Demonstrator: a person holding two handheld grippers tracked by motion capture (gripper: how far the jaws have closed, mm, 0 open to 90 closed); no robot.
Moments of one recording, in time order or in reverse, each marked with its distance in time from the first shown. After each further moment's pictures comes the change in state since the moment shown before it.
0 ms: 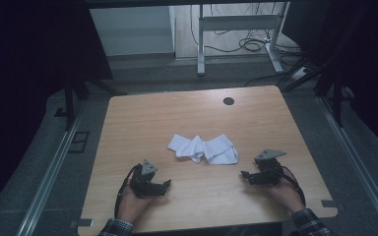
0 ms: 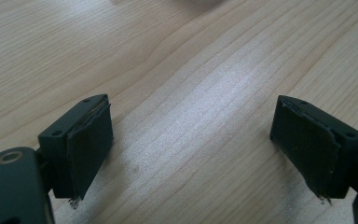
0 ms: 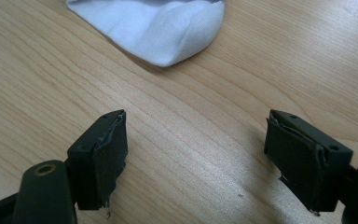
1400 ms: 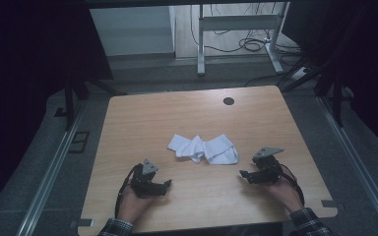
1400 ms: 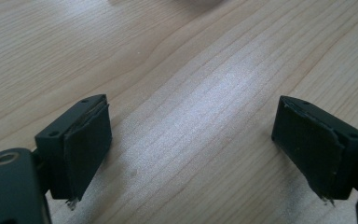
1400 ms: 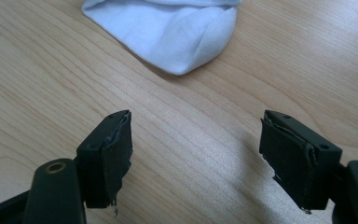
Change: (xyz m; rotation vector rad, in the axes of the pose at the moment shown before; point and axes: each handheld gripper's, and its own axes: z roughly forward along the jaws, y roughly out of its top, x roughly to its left) left arm 0.000 0.001 0.002 0.002 -0.001 0.003; right arm 0.005 0.012 -0.005 0.042 0.022 0.005
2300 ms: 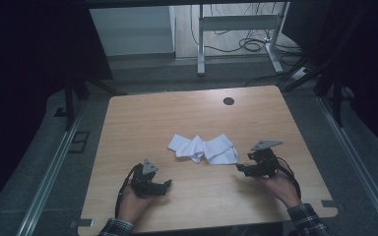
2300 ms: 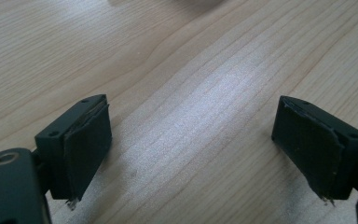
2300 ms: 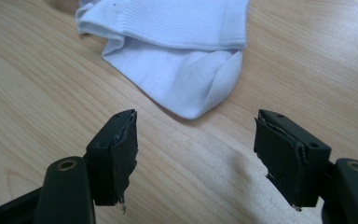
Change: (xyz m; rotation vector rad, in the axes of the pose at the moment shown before) left arm 0.000 0.000 0.000 0.000 0.000 -0.003; right arm 0.001 0.025 -0.003 -0.032 0.042 0.045
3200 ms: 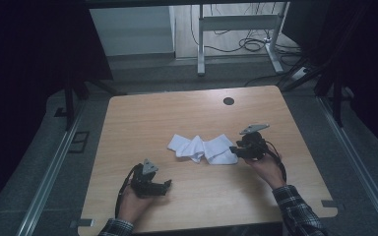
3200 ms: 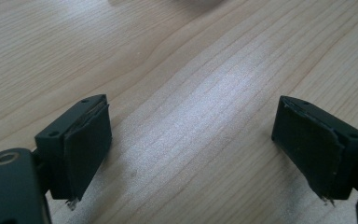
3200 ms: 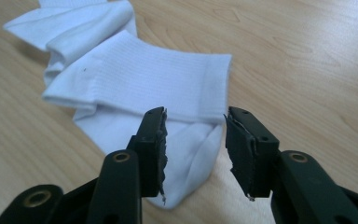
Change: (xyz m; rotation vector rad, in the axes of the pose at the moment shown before) left arm 0.000 0.000 0.000 0.000 0.000 0.000; right arm -0.008 0.050 0.028 0.000 -0.045 -0.016
